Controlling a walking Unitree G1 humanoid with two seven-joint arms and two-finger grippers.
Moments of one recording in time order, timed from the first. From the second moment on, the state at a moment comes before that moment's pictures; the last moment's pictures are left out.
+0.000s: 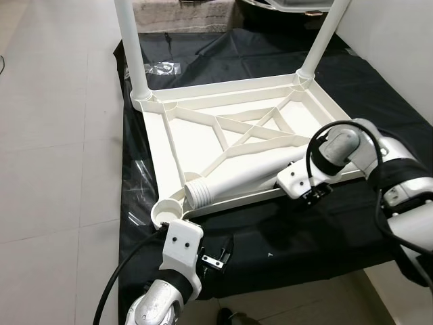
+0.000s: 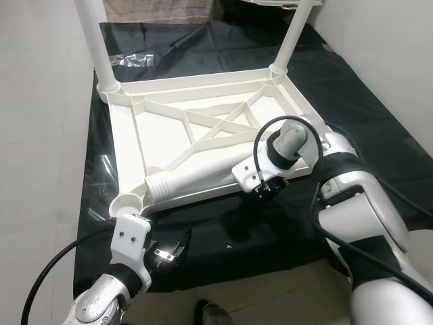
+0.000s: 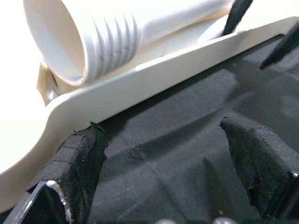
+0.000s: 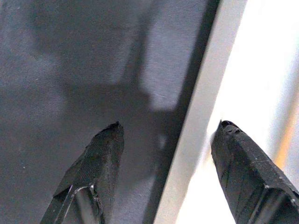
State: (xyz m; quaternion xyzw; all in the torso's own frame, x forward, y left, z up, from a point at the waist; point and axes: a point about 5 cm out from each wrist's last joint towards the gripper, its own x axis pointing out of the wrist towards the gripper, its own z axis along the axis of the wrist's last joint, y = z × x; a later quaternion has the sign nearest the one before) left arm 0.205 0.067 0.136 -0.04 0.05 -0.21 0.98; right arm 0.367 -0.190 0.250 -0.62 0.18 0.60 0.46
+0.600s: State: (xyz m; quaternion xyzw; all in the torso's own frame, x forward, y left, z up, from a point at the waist) left arm 0.208 0.069 0.133 -0.04 0.05 -0.21 0.98; right arm 0.363 -0.193 0.303 -0.59 0.11 0.61 0.52
